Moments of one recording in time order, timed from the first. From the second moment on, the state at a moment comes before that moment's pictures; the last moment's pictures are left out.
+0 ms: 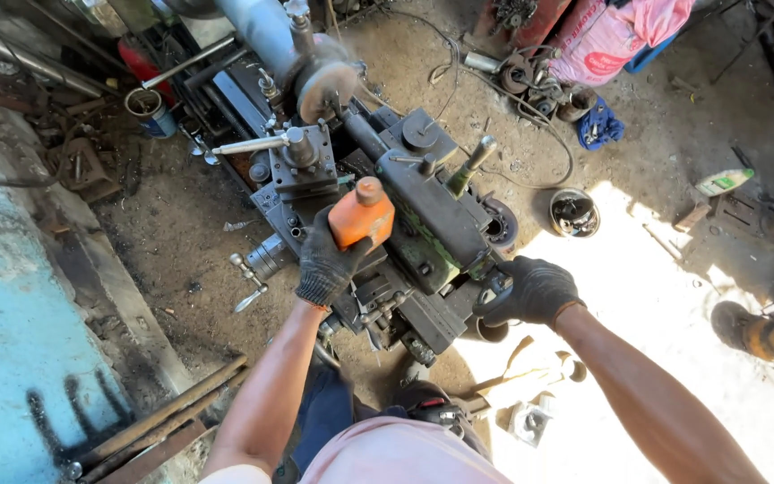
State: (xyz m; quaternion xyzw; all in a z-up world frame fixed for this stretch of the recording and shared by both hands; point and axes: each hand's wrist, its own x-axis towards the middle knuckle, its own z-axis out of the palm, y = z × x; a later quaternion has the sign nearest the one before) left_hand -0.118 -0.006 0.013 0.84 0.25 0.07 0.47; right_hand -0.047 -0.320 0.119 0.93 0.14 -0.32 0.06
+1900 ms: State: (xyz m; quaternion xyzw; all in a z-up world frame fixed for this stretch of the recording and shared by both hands) left_hand -0.112 -0.249 -0.110 0.95 0.03 -0.09 0.30; right_hand 0.024 -0.390 0.020 0.79 0.14 -0.47 -0.36
